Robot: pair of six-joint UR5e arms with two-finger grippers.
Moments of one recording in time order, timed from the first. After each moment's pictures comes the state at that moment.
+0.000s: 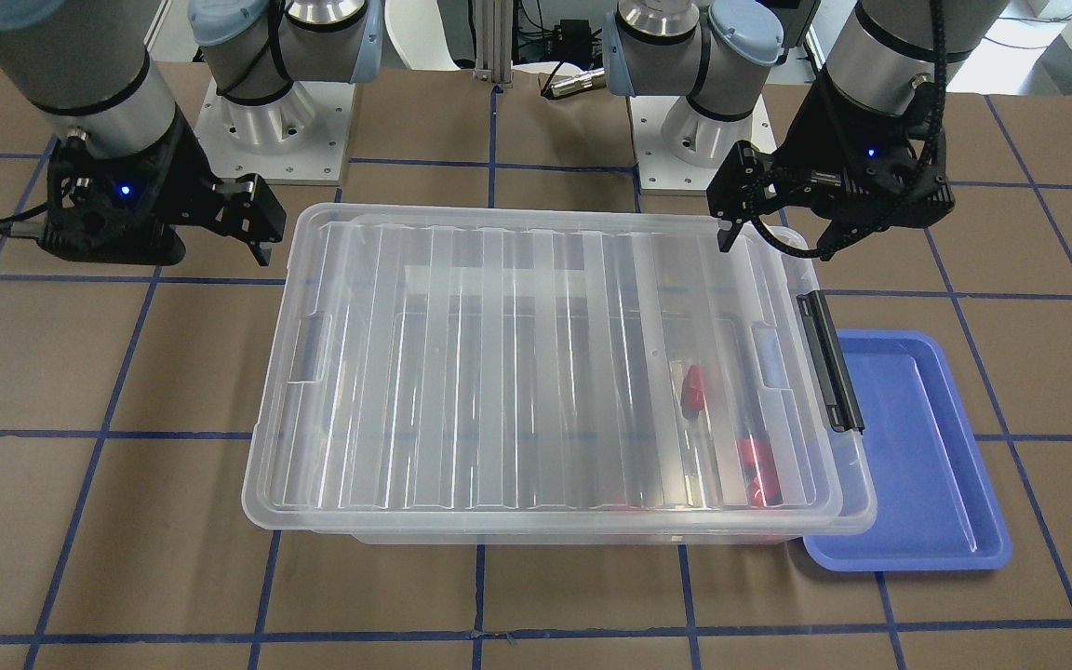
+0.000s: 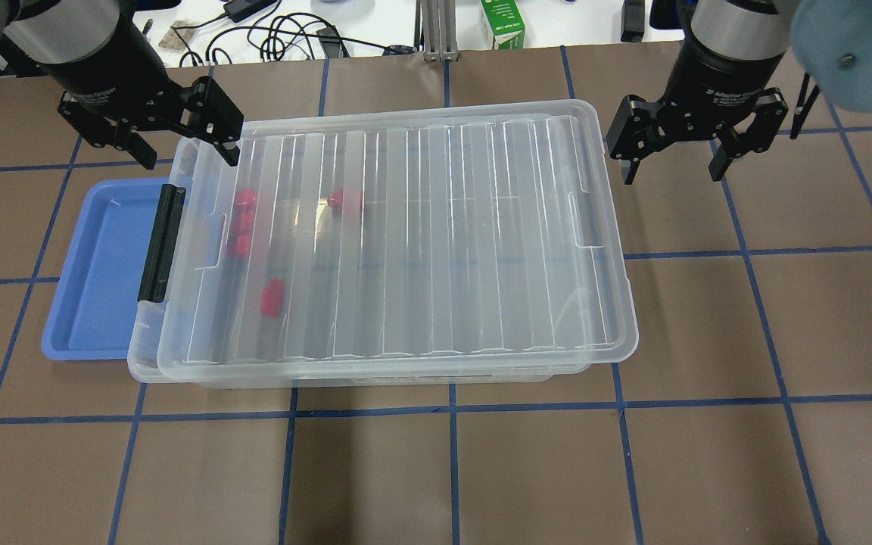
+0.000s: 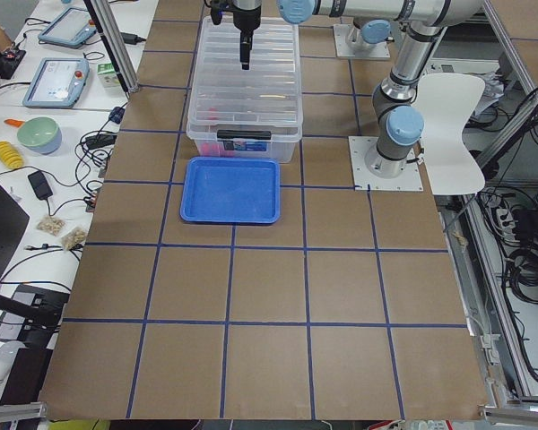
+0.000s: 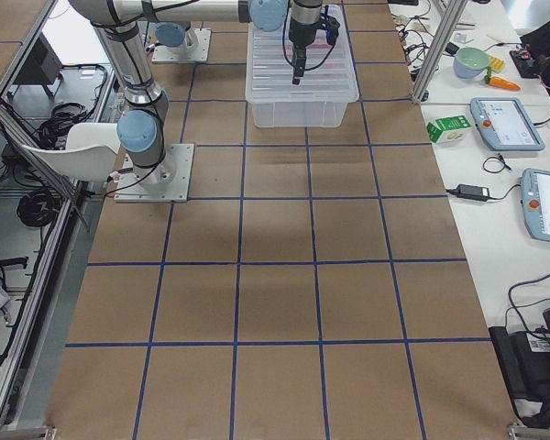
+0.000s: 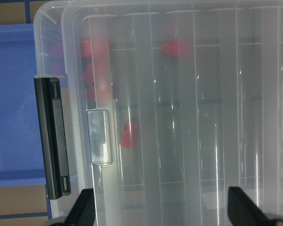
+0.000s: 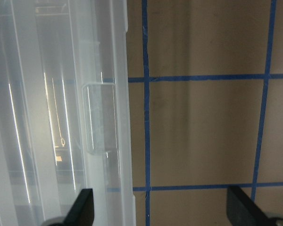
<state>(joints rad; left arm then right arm) -1.52 -1.59 -1.50 -1.59 1.52 0.10 1.57 -1.48 1.52 -1.54 -1.58 0.01</state>
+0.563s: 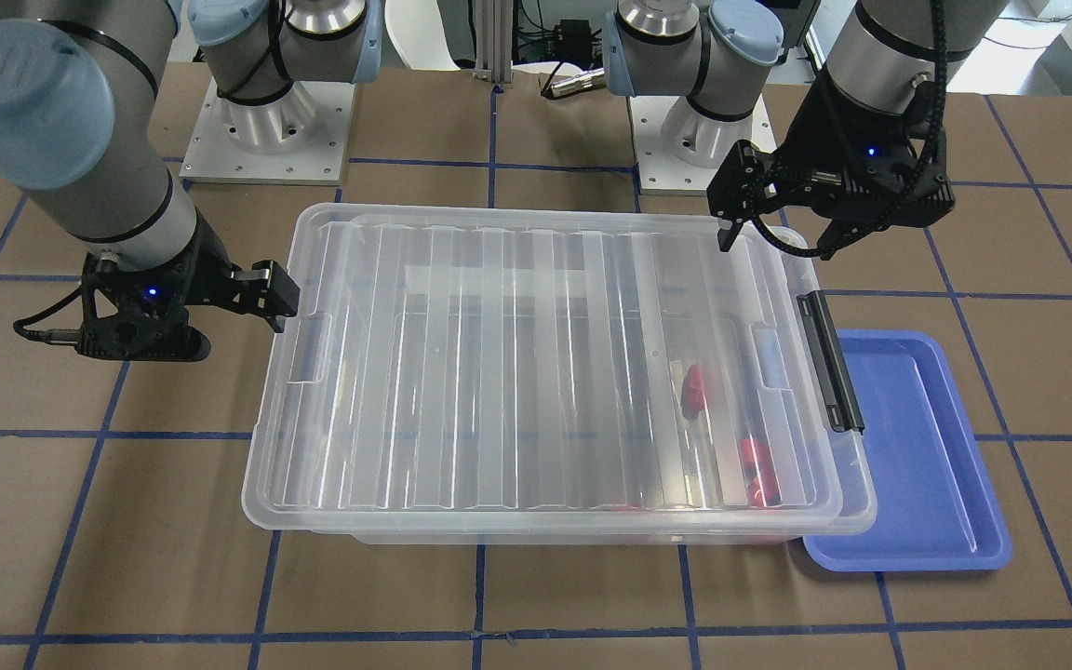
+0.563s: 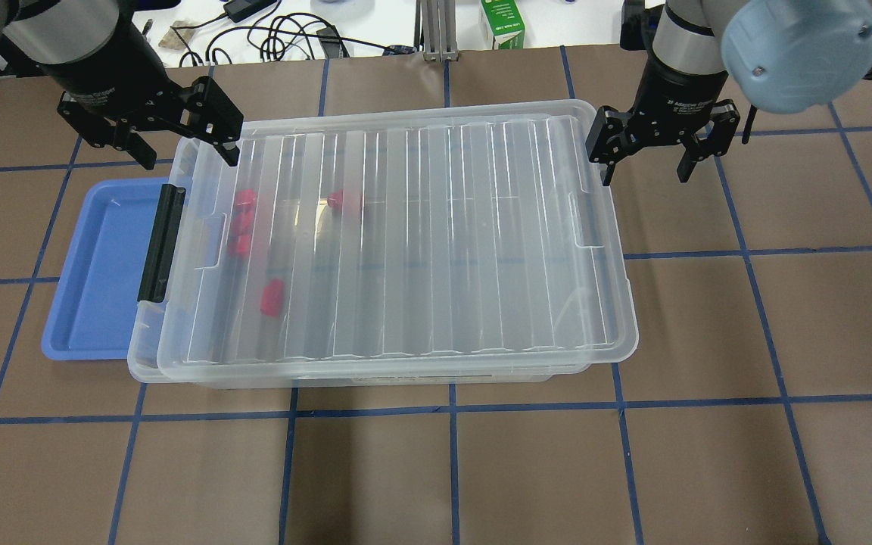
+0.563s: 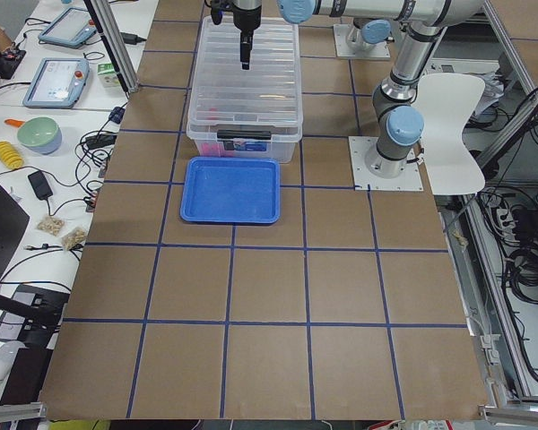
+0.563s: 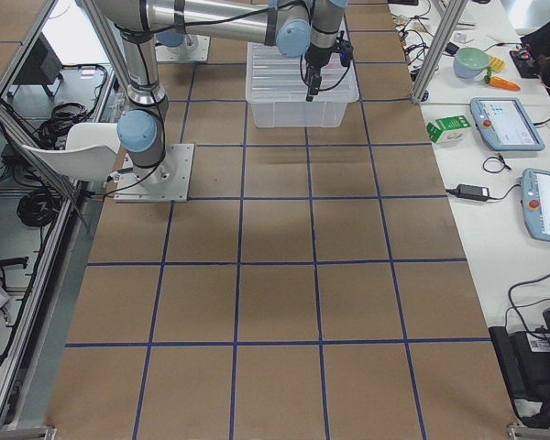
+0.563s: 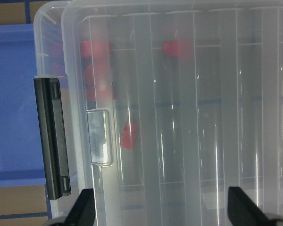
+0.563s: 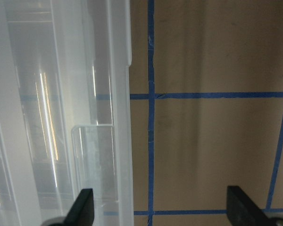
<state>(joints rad) -1.52 -1.58 -1.51 -1.59 1.52 0.10 1.57 -1.37 1.53 -1.61 -1.57 0.00</state>
